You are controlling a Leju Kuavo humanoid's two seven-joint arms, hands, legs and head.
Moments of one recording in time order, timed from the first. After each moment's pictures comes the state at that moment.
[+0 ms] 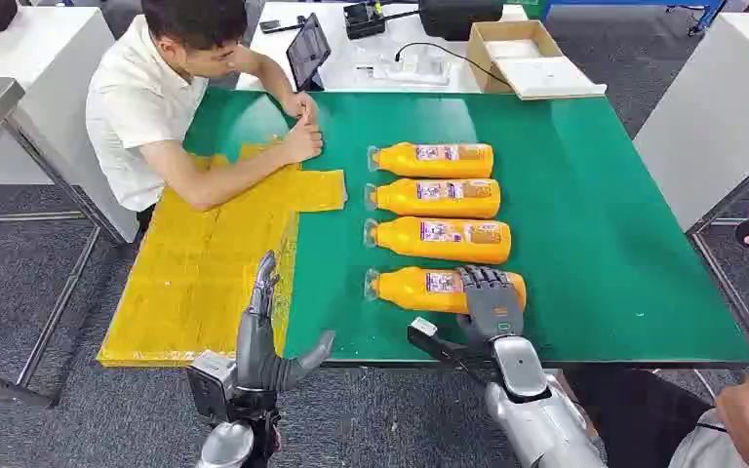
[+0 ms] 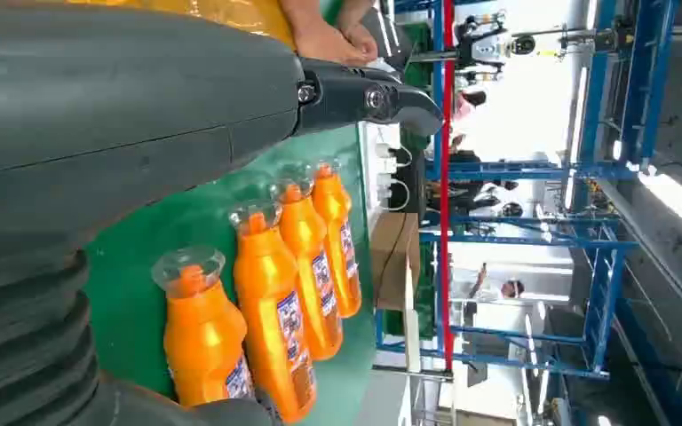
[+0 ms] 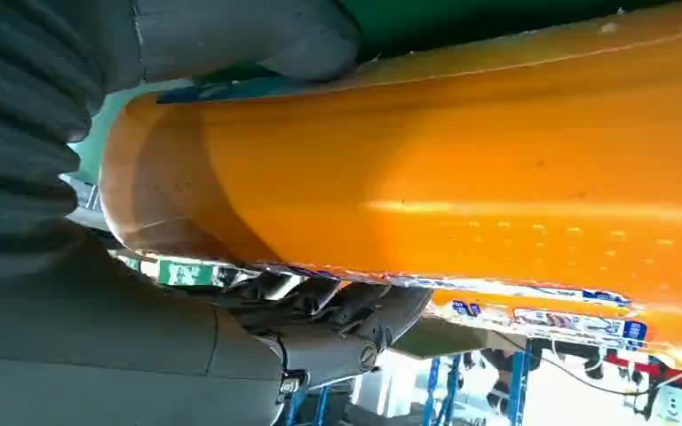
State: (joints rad) left arm 0.00 -0.30 -0.23 -1.31 -0.09 0.14 -0.63; right arm -0.33 -0.04 0.16 -0.73 1.40 -0.33 0.15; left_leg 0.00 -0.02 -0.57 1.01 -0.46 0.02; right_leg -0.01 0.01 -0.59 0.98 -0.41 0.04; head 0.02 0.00
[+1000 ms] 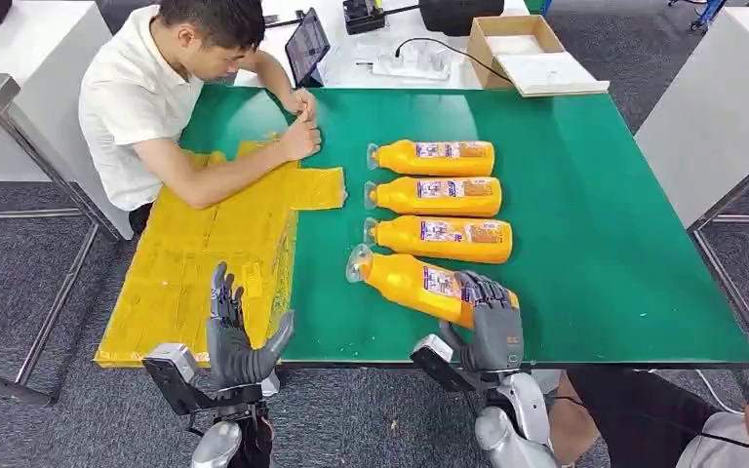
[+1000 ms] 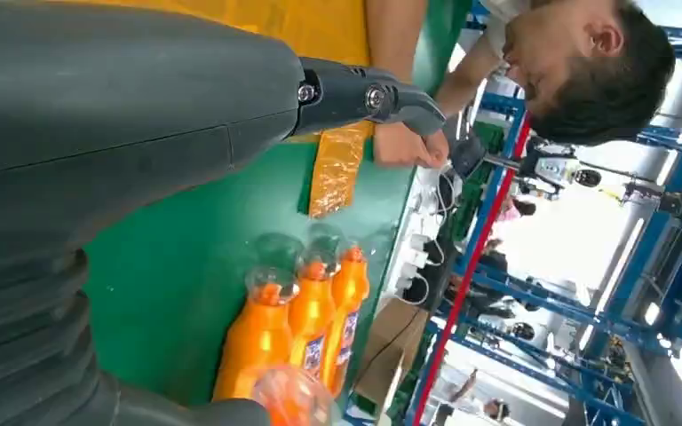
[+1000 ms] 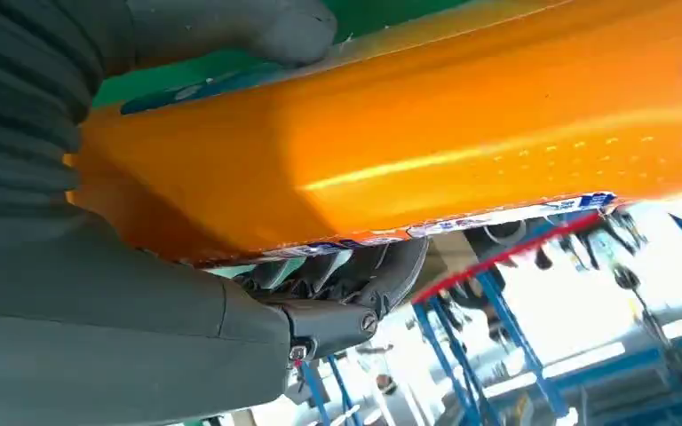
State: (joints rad) left arm 0.01 -0.31 -0.21 -1.32 0.24 0.29 -0.61; right arm -0.13 0.07 0.08 -1.05 0.84 -0.57 -0.34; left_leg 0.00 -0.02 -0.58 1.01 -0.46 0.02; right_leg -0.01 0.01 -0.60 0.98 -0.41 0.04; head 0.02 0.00
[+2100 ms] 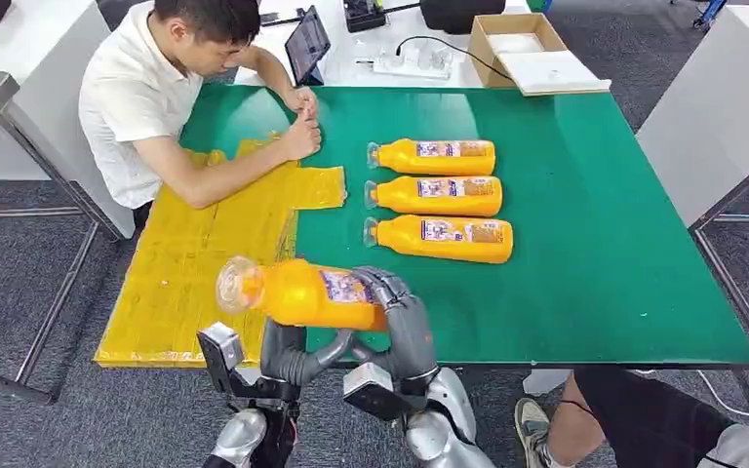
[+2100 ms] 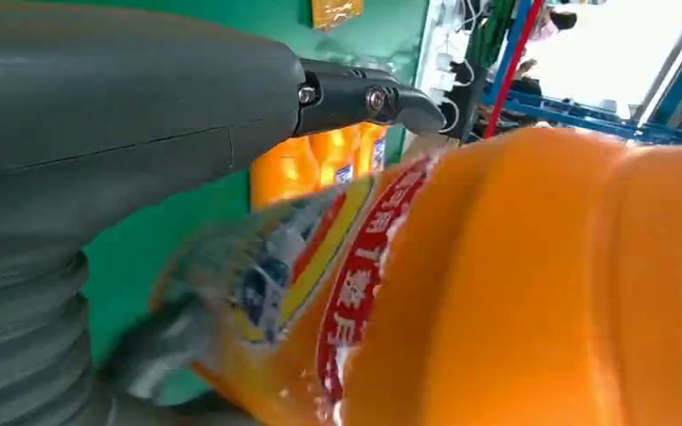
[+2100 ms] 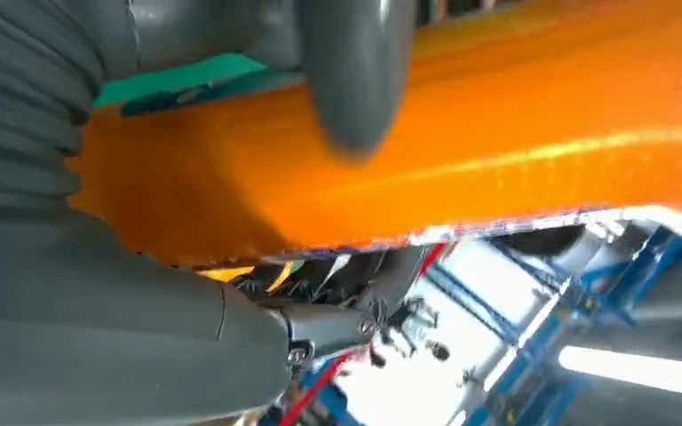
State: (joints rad) left arm -0.08 -0.30 -0.33 -1.20 0.24 0.03 -0.55; right arm -0.12 0.20 0.38 -1.16 0.56 -0.36 -0.53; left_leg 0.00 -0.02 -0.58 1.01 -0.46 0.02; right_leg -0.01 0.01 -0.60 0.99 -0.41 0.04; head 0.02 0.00
